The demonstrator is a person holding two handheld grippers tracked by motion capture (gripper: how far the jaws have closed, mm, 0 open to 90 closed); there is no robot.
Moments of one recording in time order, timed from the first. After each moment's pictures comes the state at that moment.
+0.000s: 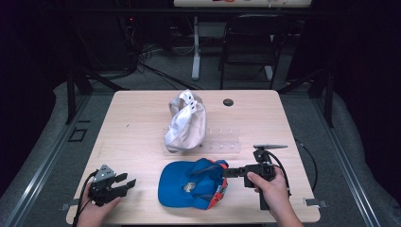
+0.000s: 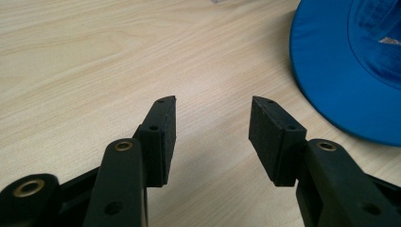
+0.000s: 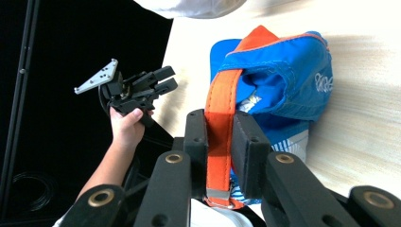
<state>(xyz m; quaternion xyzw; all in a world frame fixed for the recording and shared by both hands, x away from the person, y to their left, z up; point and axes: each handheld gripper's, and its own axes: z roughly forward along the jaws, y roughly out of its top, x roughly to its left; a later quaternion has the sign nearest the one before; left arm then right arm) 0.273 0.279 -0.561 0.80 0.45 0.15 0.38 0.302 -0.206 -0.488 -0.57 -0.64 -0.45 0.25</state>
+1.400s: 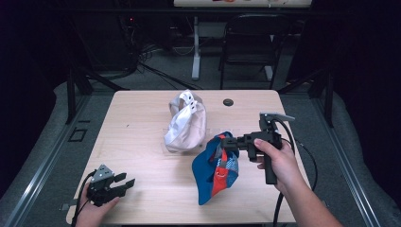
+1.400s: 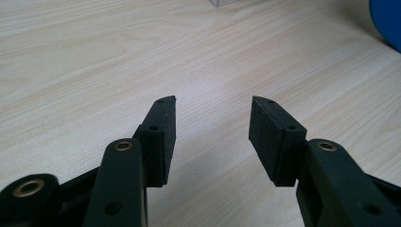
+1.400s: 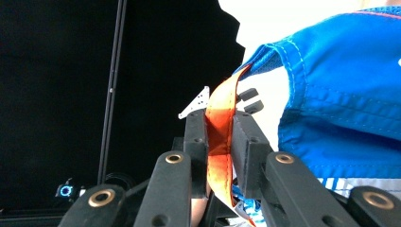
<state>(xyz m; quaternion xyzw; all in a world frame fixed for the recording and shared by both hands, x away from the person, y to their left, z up) 0.271 0.283 -0.560 0.79 0.45 0.15 0.38 0.328 -0.204 -0.390 -0.55 -0.58 -0.49 0.34</state>
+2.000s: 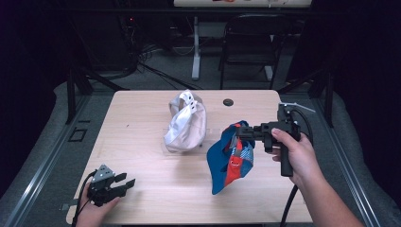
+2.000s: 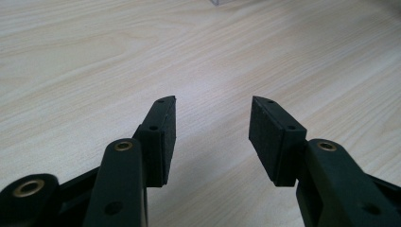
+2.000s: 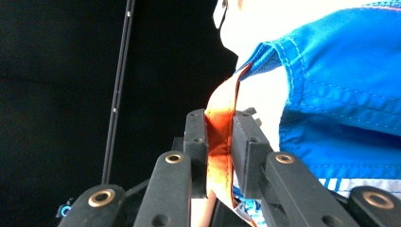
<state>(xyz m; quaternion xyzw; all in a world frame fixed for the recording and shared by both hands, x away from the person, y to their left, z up) 0.272 0.282 -0.560 0.80 0.45 0.15 0.38 0.331 -0.238 -0.364 -0.57 -0.56 -0.51 0.32</state>
